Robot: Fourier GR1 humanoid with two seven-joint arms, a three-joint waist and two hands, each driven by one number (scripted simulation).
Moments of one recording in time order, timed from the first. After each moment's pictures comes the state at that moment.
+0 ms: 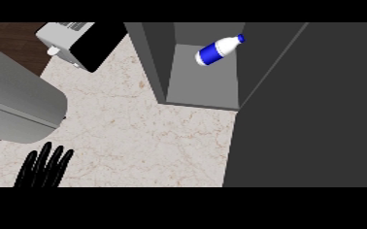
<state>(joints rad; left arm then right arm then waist) 0.37 0.75 -0.49 -1.75 0.82 -0.07 -0.84 0.74 -0.78 0.68 -2.51 0.04 0.04 -0.38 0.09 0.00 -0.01</state>
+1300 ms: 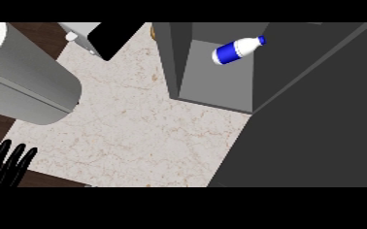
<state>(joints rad) 0.41 0.93 -0.35 -1.73 0.89 -0.27 -0.86 0.16 -0.61 0.71 -2.43 -0.09 0.19 0.04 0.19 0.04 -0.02</state>
